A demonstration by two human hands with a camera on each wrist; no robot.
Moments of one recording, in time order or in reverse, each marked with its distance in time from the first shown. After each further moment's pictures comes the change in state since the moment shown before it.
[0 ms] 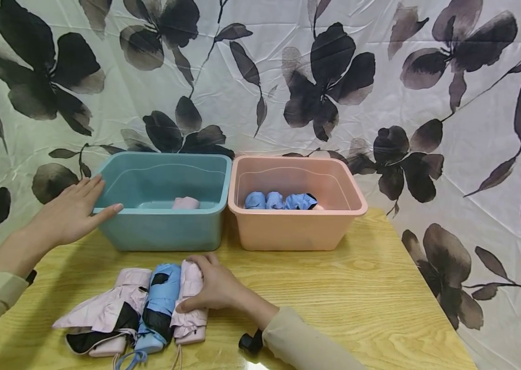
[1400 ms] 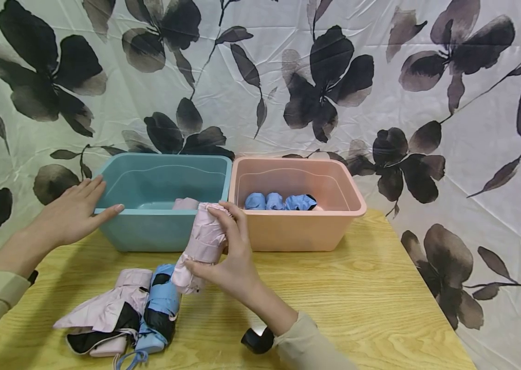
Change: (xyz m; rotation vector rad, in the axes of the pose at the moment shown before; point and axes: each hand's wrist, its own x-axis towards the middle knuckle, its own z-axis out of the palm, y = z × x) left_hand 0.000 0.000 0.001 0.018 0.001 0.002; right_hand -0.026 -0.041 -0.054 0.355 0.634 -0.560
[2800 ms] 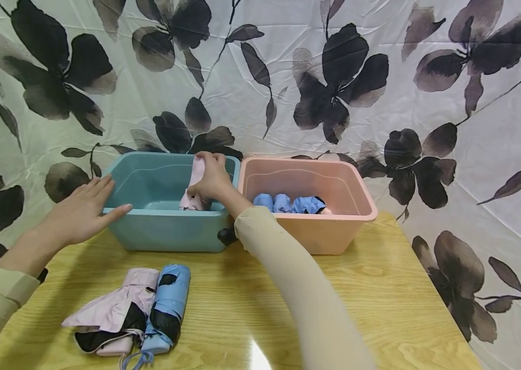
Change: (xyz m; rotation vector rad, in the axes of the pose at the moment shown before) left_hand -0.002 -0.001 -0.001 -0.016 0.001 -0.009; right_hand 0.179 0.081 0.042 -0.474 -0.303 0.551
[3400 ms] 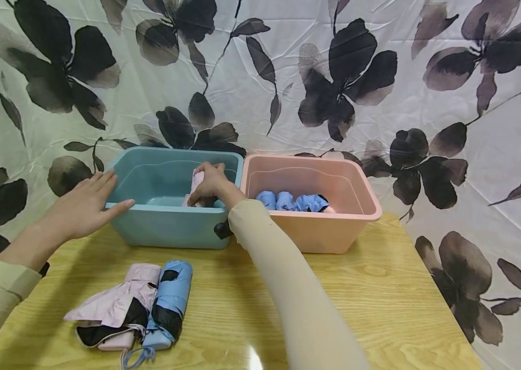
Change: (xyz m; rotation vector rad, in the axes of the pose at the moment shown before) left_hand -0.003 0.005 -0.003 0.012 -0.010 -0.011; right_hand 0.011 0.007 0.011 -0.002 -0.262 0.159
